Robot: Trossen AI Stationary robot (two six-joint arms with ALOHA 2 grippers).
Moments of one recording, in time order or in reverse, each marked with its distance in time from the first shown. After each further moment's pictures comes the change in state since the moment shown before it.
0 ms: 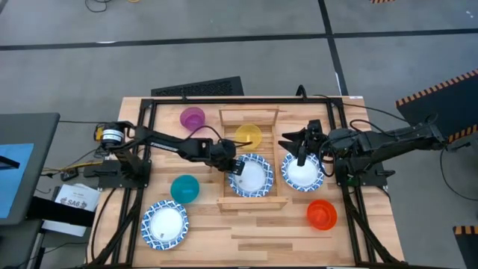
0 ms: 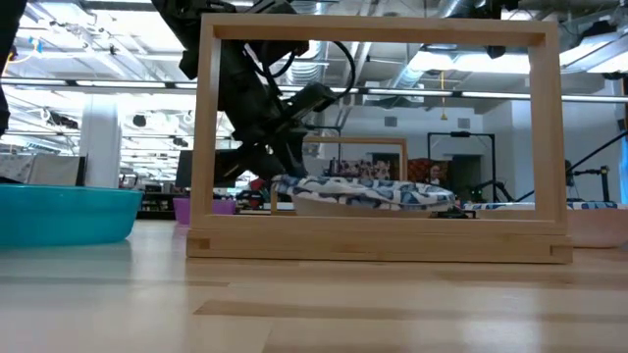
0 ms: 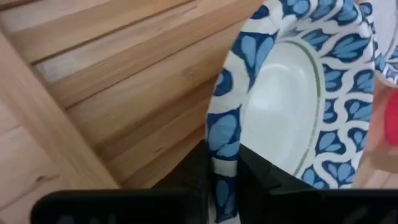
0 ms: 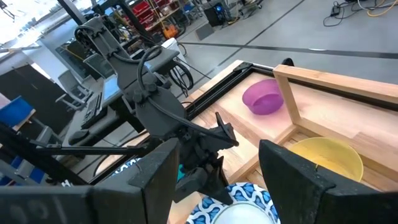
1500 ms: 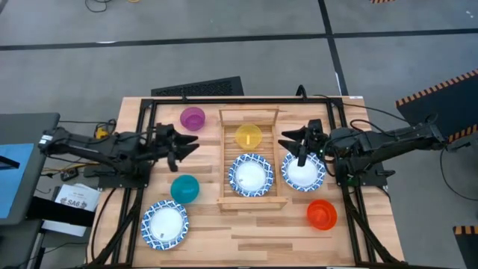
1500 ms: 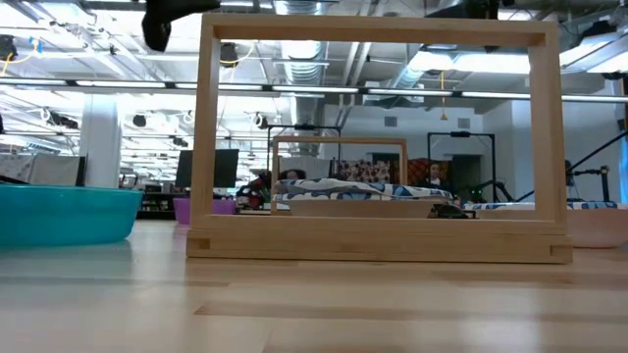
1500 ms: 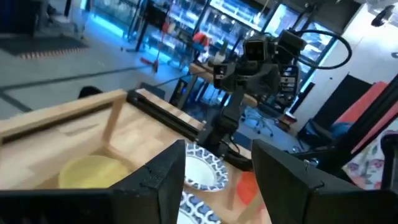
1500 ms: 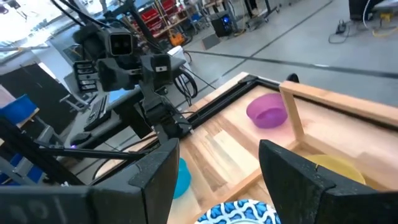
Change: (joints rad) left arm -0.206 -1.067 -0.471 0.372 -0.428 0.663; right arm 0.000 0.000 0.000 0.054 0.001 -0.081
